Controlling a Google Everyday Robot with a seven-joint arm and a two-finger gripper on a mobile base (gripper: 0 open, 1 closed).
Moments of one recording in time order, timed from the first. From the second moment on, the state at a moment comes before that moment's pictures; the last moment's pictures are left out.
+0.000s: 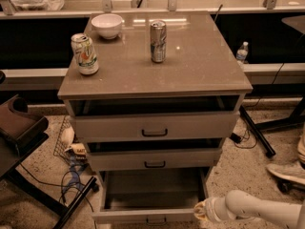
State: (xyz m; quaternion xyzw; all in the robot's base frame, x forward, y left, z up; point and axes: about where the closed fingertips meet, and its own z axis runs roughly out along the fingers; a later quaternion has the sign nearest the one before) arm 0.430 -0.209 0.249 -0.73 0.63 0.08 0.25
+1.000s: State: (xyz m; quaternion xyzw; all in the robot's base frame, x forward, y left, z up) arm 0.525 -0.182 0.220 -0.75 0.58 0.09 0.30
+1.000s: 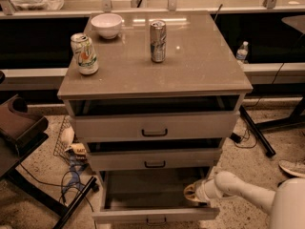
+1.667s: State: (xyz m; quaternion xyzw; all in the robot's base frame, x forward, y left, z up) arm 0.570 -0.176 0.176 -0.75 0.58 0.10 0.31
